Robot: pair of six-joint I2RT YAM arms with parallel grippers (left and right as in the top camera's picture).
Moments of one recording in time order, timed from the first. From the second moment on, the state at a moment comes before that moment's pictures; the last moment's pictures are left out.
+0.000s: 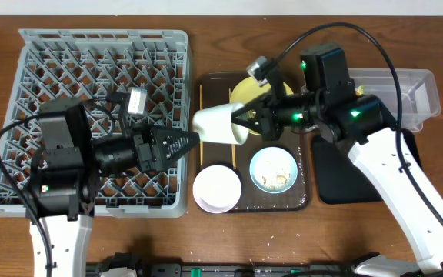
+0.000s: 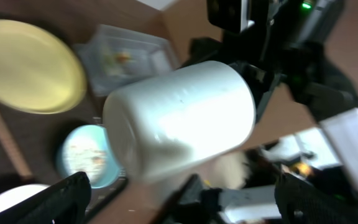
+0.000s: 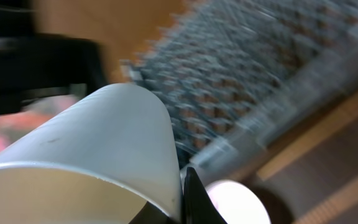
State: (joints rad) left arm 0.08 1.02 1.07 -0.77 1.23 -0.32; right arm 0.44 1.48 1.38 -0.62 -0.96 0.10
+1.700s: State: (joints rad) left arm 0.64 1.24 1.10 -1.17 -0.03 -0.56; right arm 0.50 1.46 1.38 -0.93 -0.51 0.11
